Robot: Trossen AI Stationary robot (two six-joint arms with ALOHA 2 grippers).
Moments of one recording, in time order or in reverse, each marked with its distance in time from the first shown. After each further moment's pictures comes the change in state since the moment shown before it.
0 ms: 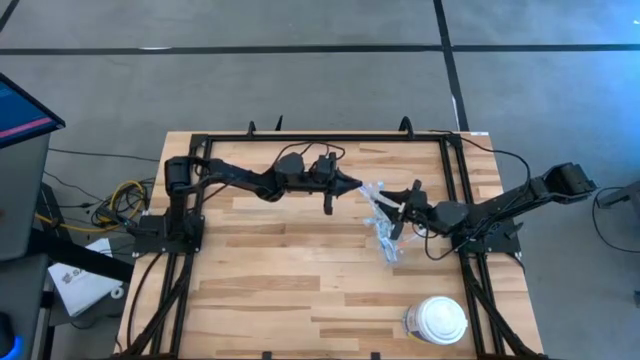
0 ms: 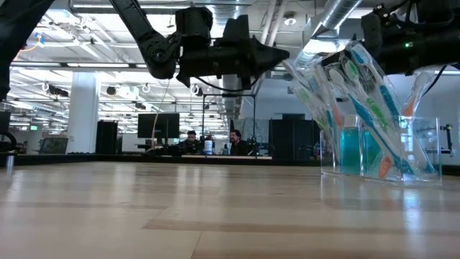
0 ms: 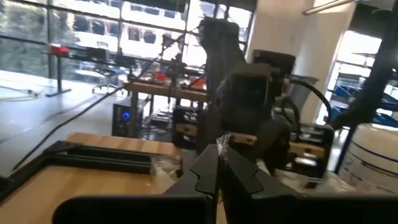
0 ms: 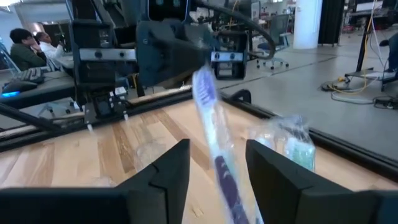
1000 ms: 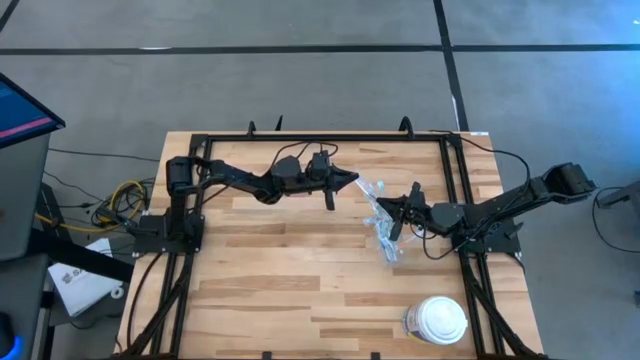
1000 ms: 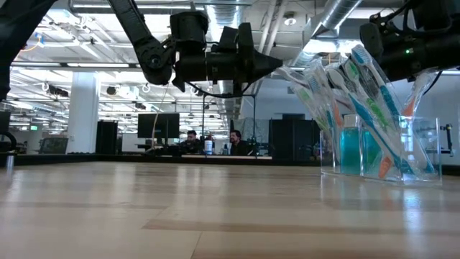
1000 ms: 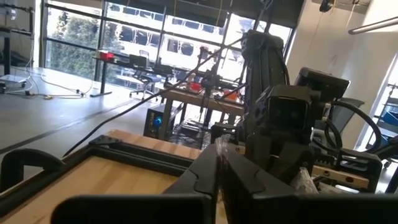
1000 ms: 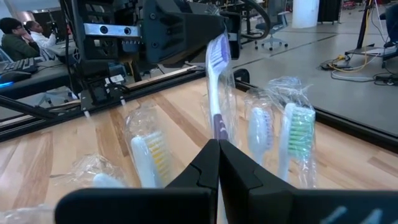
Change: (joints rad) left arm -0.002 0.011 -0.049 0.083 -0.170 -0.053; right arm -0.002 0.004 0.000 -0.094 -0.001 0.102
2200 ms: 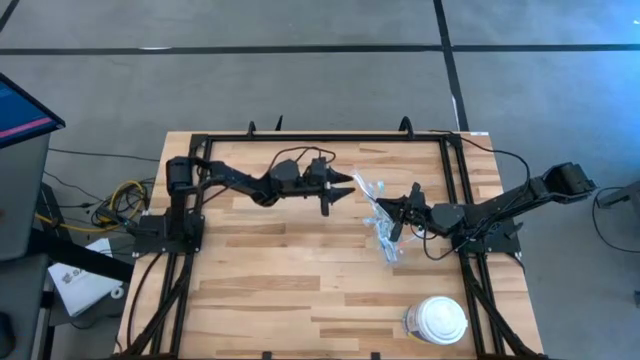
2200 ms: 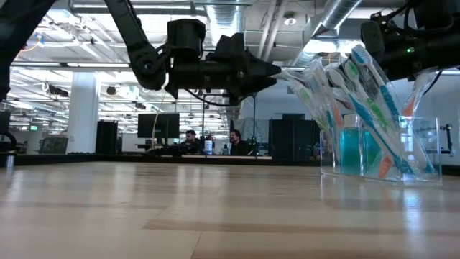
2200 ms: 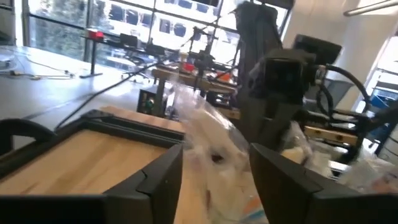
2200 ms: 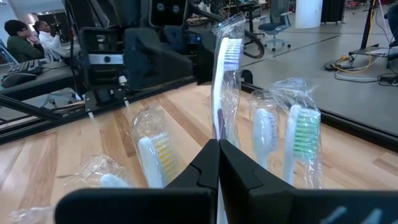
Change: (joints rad) left arm 0.002 0.001 -0.064 -0.010 0.054 -0.004; right arm 0.009 0.000 0.000 0.007 -0.003 0.000
